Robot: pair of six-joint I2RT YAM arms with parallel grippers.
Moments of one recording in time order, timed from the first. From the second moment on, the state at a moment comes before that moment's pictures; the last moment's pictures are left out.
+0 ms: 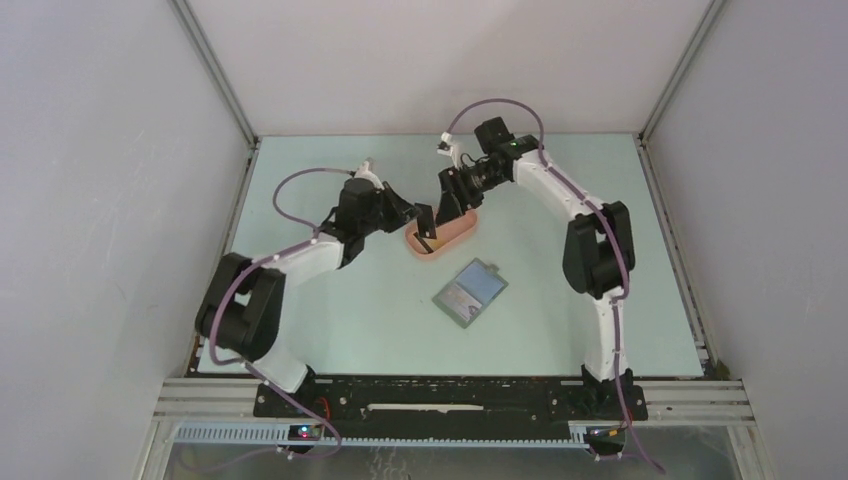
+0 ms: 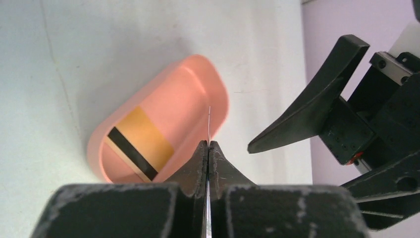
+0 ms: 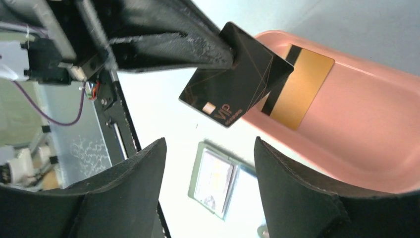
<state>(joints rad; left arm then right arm) -0.41 1.63 0.91 0.26 0.19 -0.86 0.42 2.18 1.95 -0.88 -0.87 -0.15</state>
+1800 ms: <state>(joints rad) -1.00 1.62 0.07 1.46 -0.35 -1.21 0.33 1.88 1.19 -0.71 -0.62 -0.20</state>
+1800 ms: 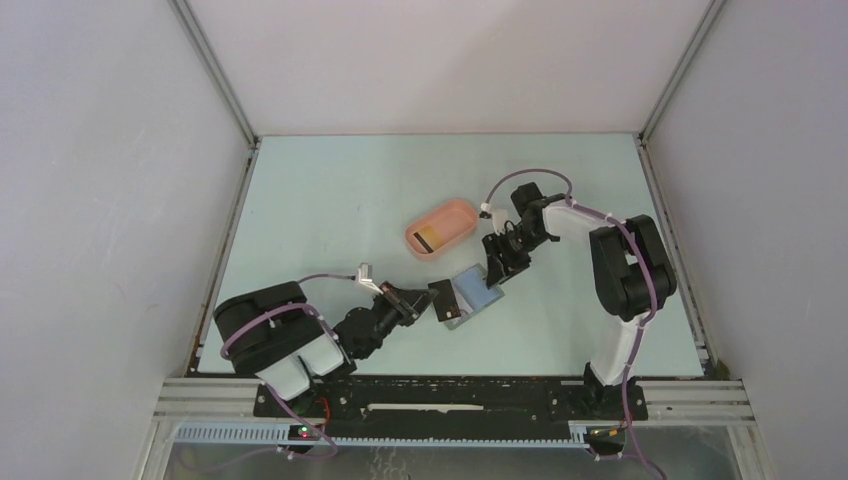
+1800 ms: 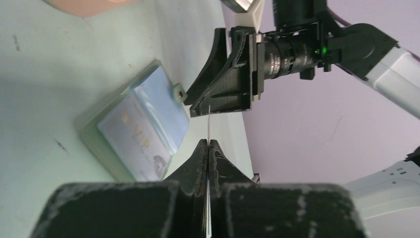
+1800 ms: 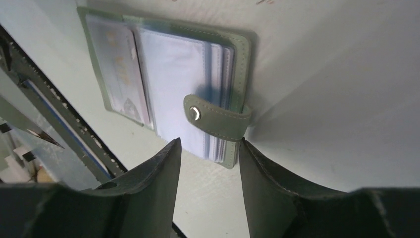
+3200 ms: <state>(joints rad) -1.00 1.15 0.27 1.30 -0.11 -0.76 0.47 1.33 1.03 -0.44 -1.29 0.00</state>
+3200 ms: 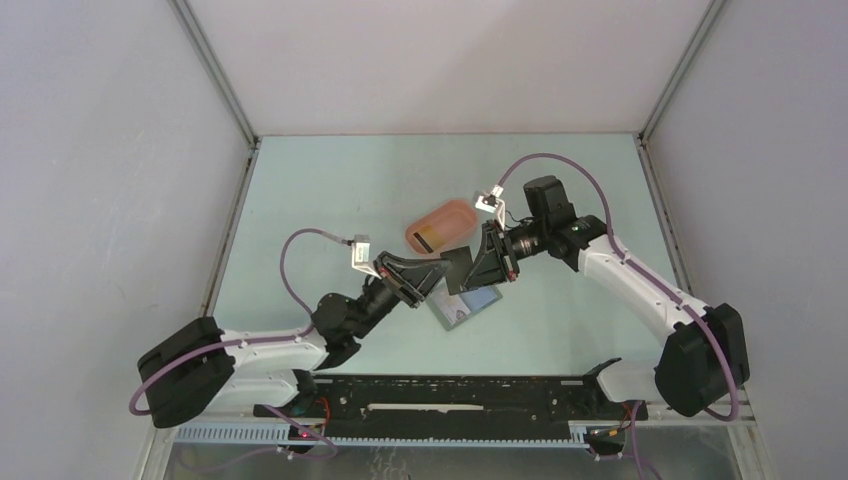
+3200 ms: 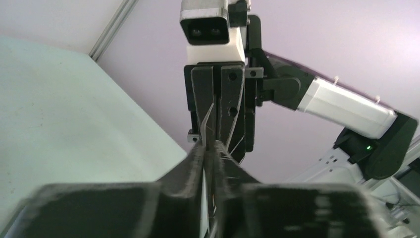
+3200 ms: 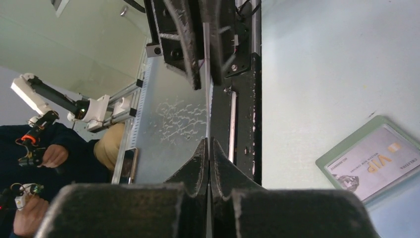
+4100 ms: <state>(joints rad) -0.85 0.75 0.48 0.20 0.34 -0.50 0.58 1.48 1.18 -1.00 -1.24 -0.65</state>
